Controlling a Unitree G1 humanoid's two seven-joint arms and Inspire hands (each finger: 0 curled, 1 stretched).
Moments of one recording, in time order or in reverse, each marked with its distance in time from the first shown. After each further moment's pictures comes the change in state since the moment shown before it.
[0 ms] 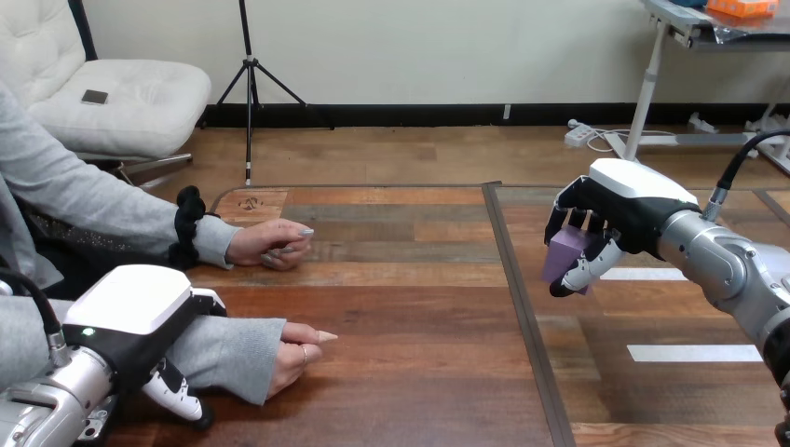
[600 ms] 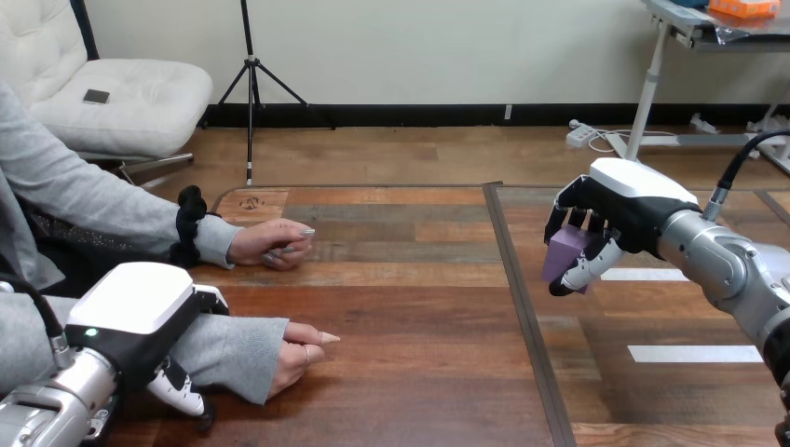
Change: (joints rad) left arm -0.009 -0.014 -0.018 0.018 -0.007 -0.003 0.052; right arm 0.000 0.000 0.000 0.000 0.011 0.000 0.000
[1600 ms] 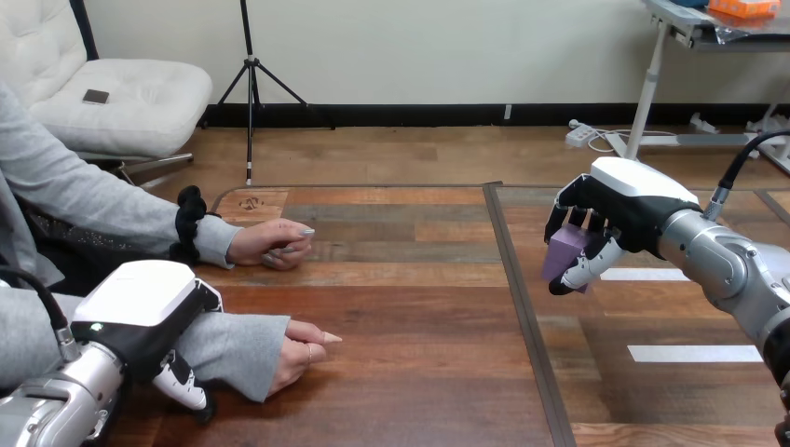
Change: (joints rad) left arm -0.024 -0.019 -0.005 0.015 -0.048 0.032 -0.047; right arm 0.000 0.000 0.000 0.000 0.005 0.004 0.000
